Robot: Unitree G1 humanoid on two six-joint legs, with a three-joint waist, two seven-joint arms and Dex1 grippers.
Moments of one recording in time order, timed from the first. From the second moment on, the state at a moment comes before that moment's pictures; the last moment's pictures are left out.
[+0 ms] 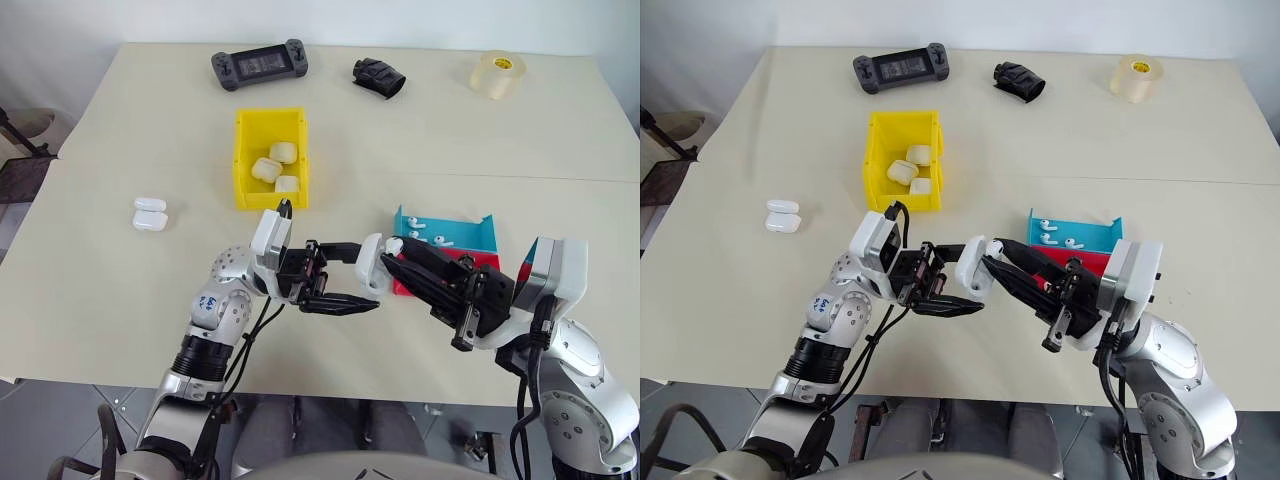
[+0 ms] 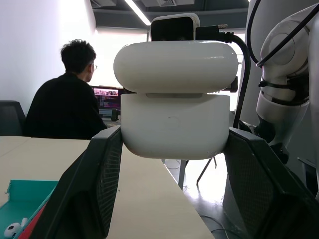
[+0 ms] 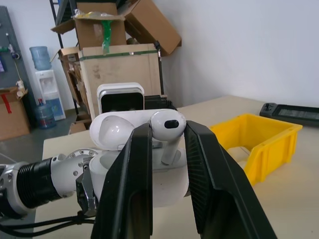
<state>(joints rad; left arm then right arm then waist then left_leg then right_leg) -0.47 0.18 -0.14 0.05 -0.64 0.18 -1.36 0.06 -0.47 -0.12 -0.77 0.79 0.32 0.71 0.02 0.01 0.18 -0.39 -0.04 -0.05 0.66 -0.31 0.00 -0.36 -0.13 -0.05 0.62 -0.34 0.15</state>
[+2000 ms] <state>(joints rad) -0.34 0.26 -0.06 0.03 -0.62 0.09 -1.33 0.30 -0.71 -0.46 -0.63 0.66 0.13 0.95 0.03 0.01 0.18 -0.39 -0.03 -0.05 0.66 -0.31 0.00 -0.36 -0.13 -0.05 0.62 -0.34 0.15</state>
